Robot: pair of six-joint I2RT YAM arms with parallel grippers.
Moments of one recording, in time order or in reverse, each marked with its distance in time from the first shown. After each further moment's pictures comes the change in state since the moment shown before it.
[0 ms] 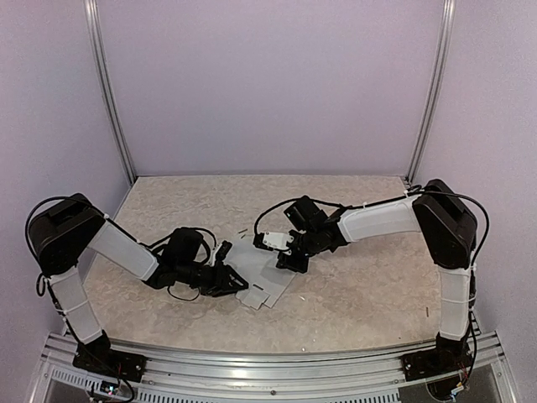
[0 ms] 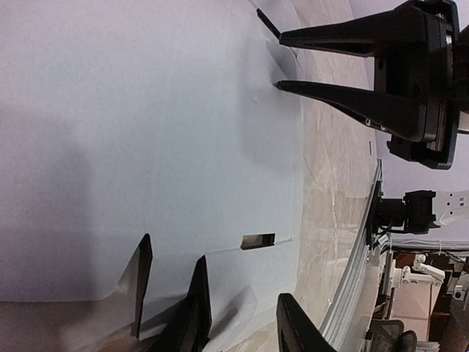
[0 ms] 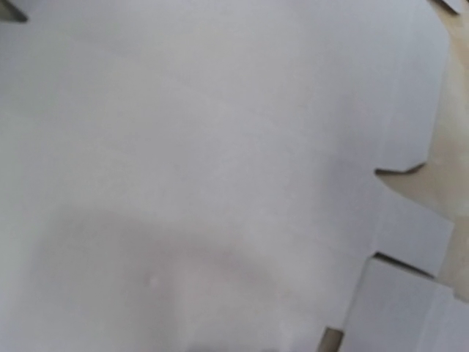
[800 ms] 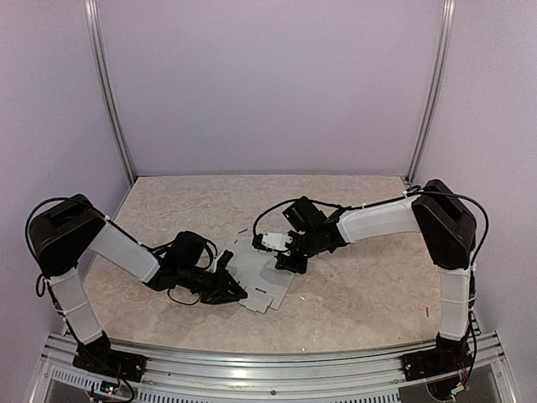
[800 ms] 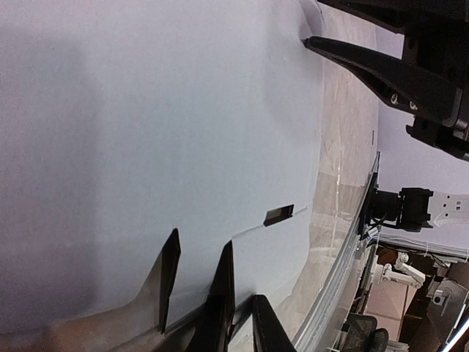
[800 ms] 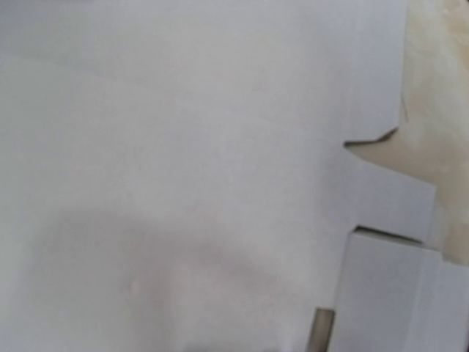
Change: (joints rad) left arm -0.030 -0.002 0.000 -0.070 0.032 -0.099; right arm 0.000 0.003 0.002 0.003 0.008 0.000
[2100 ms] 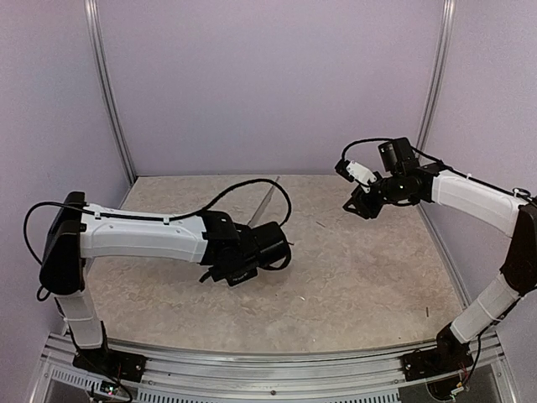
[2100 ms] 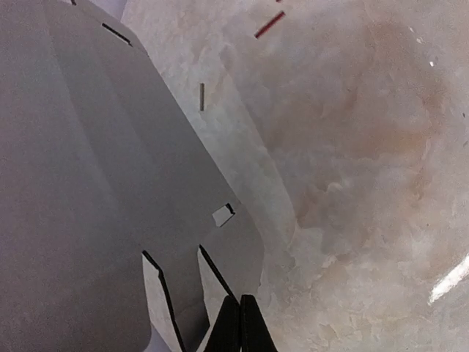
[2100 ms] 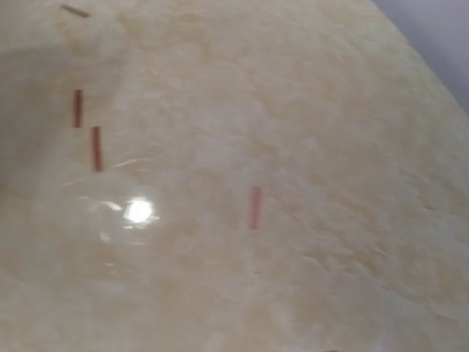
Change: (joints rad) left arm -0.413 0.009 0.845 -1.300 -1.364 0.880; right arm -0.404 -0.532 -0.103 -0.234 -0.067 0.058
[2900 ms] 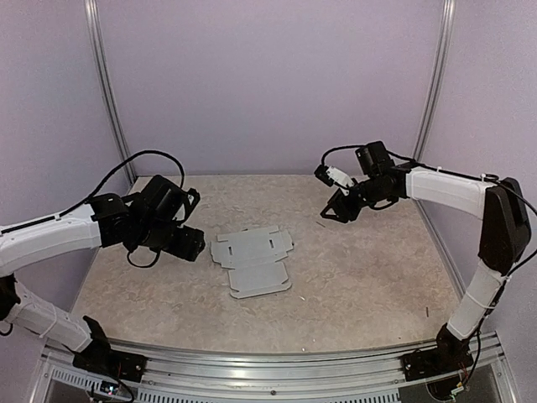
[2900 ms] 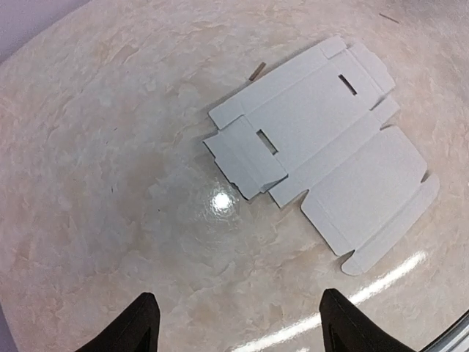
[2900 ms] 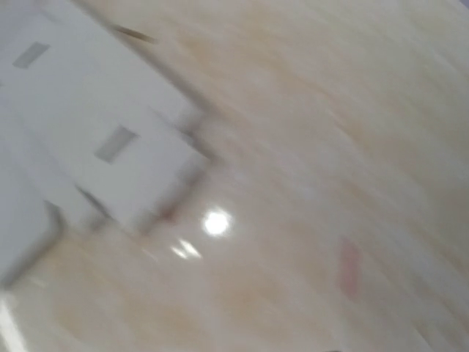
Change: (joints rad) left arm 0.252 -0.534 -0.441 0.200 0.381 -0.277; right arm -0.004 0.182 0.089 0.029 -0.166 0.068
